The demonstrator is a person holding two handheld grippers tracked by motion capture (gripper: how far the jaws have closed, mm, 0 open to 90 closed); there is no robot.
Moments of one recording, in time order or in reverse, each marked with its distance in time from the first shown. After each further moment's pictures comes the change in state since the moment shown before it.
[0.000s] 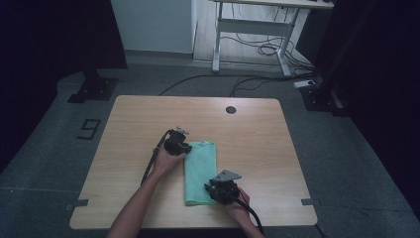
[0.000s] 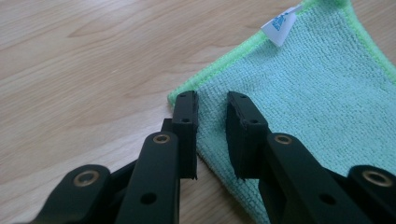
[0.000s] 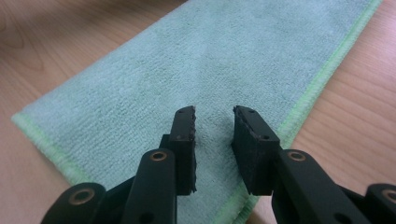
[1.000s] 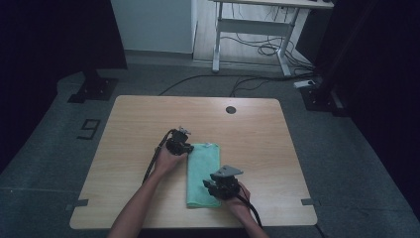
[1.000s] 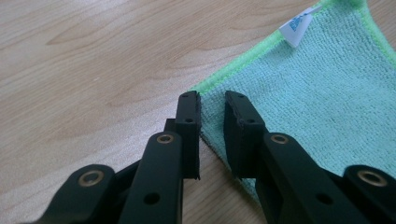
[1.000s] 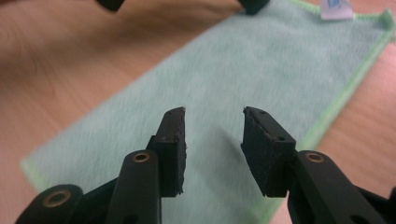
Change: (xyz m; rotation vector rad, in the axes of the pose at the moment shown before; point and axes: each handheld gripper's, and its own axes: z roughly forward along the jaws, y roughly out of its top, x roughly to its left) left arm 0.000 0.003 0.002 0.018 -0.012 0.015; right arm -0.007 0.021 -0.001 -0.038 0.026 0.017
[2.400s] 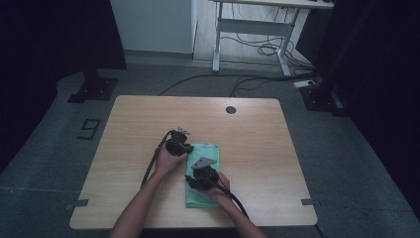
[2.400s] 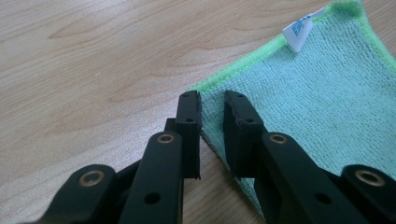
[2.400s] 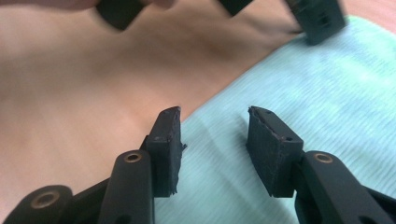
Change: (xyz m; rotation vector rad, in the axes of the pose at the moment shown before) left arm 0.000 -0.004 0.001 -0.028 0.000 -0.035; right arm 0.026 0.025 0.058 0.080 0.026 -0.130
